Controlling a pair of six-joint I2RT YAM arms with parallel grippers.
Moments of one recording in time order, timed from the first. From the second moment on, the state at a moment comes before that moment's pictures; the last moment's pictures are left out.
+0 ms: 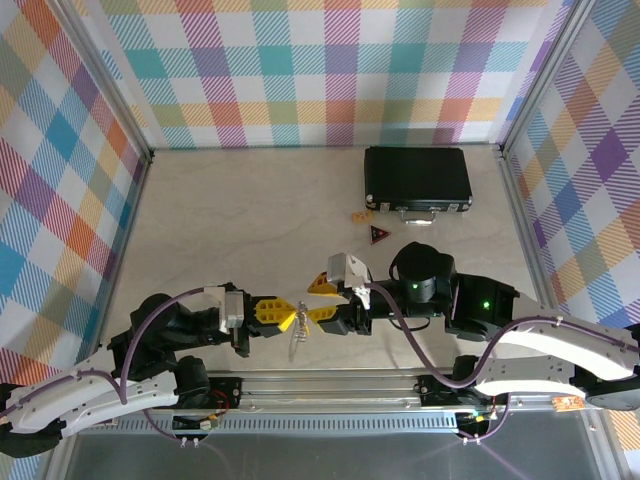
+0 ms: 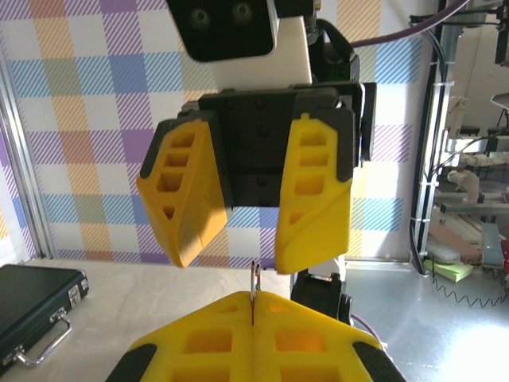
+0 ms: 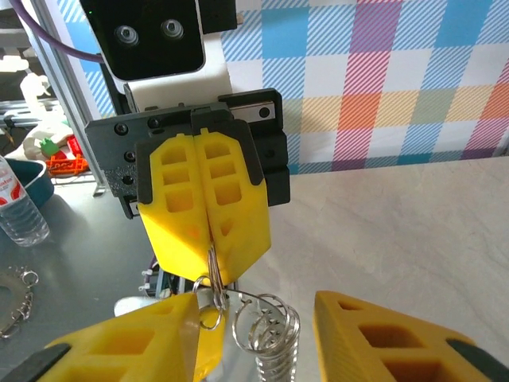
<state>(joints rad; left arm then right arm) -1.15 0.45 0.64 -0.02 0.27 0.00 1.28 0.97 1.17 -0.43 -0.22 -0.04</state>
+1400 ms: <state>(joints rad) -1.15 0.57 0.83 -0.45 0.17 0.08 1.28 1.14 1.34 -0.76 -0.24 -0.14</state>
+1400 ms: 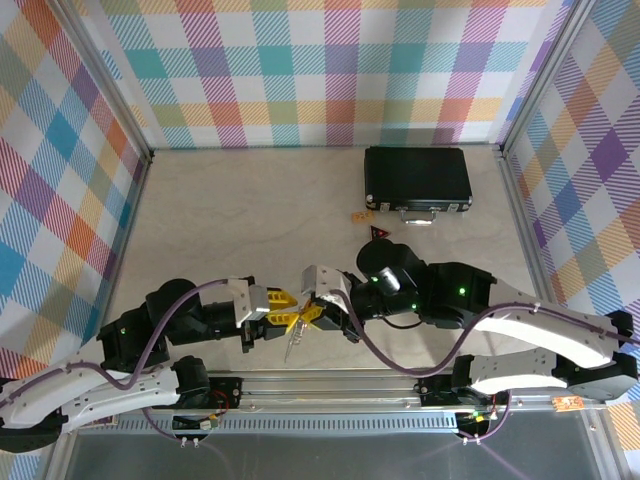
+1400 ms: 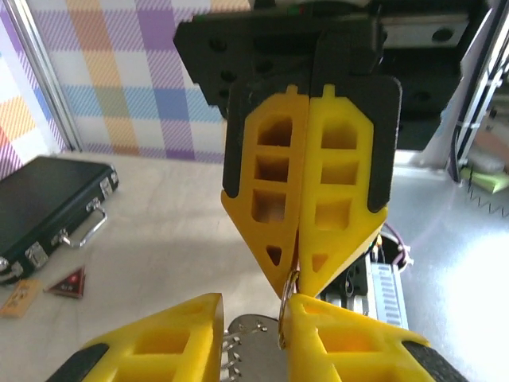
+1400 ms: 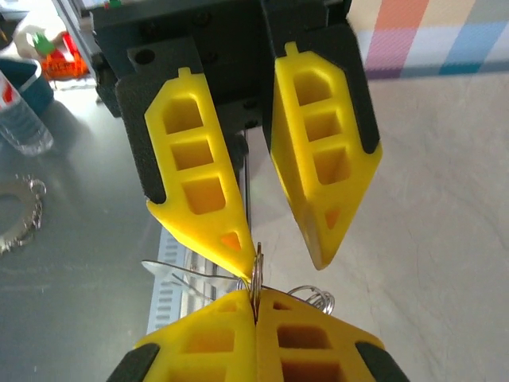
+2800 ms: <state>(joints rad) -1.15 0.50 0.71 -0.31 0.22 0.07 1.28 1.15 1.29 -0.69 -0.24 -0.11</state>
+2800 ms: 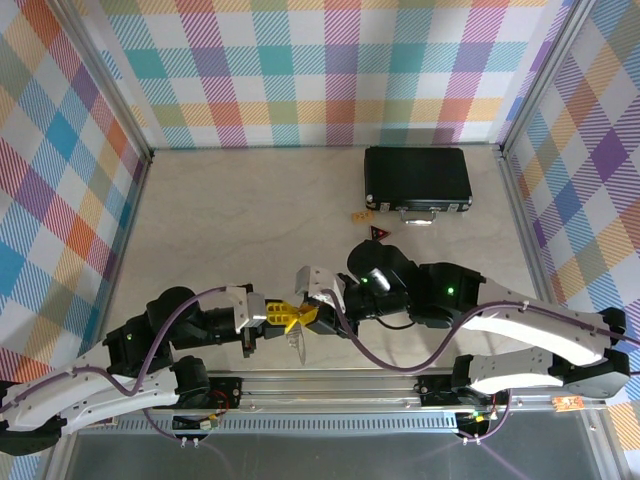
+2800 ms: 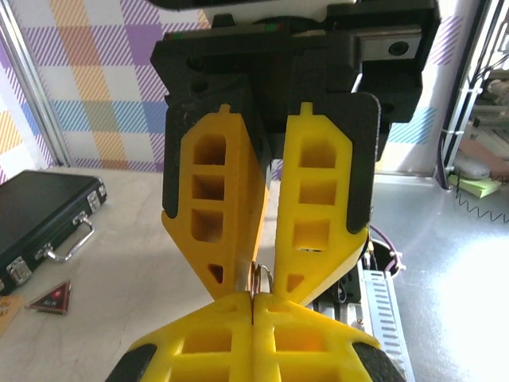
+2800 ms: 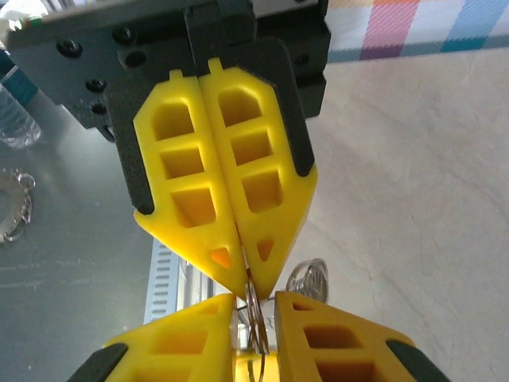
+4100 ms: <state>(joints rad) -1.15 0.55 0.74 -0.31 0.16 0.09 1.30 1.15 1.31 -0.76 -0.14 -0.16</state>
